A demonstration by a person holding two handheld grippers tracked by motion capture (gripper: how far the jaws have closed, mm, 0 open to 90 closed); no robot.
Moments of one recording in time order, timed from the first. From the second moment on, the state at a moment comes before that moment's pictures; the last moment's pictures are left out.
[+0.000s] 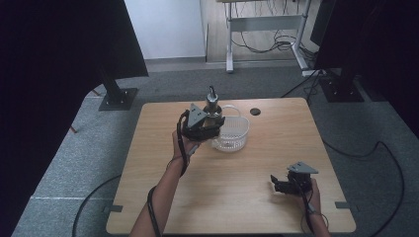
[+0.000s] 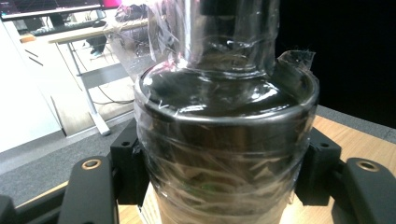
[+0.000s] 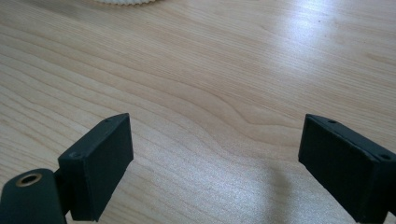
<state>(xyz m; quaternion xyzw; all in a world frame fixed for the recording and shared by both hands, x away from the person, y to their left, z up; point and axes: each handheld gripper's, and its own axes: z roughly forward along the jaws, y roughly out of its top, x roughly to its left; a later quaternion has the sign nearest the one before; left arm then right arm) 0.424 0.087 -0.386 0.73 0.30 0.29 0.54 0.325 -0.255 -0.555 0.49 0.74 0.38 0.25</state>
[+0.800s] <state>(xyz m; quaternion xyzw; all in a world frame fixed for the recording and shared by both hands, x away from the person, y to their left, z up) 0.459 0.056 -0.386 0.73 0.32 0.29 0.53 0.323 -0.256 -0.555 0.49 0.74 0.39 0.25</state>
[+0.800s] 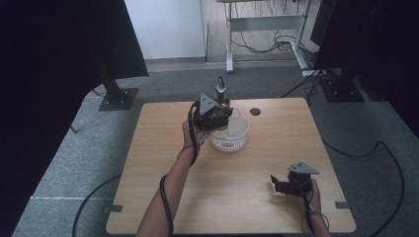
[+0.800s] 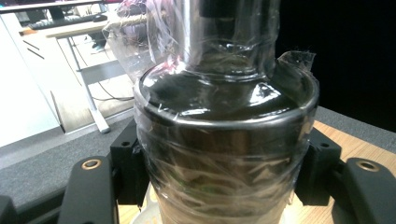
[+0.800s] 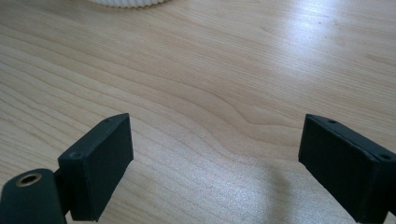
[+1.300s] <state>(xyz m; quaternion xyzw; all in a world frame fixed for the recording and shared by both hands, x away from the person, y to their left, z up) 0.478 0.042 -0.395 0.73 0.34 0.29 0.51 0.322 -0.256 -0.555 0.49 0.74 0.39 0.25</state>
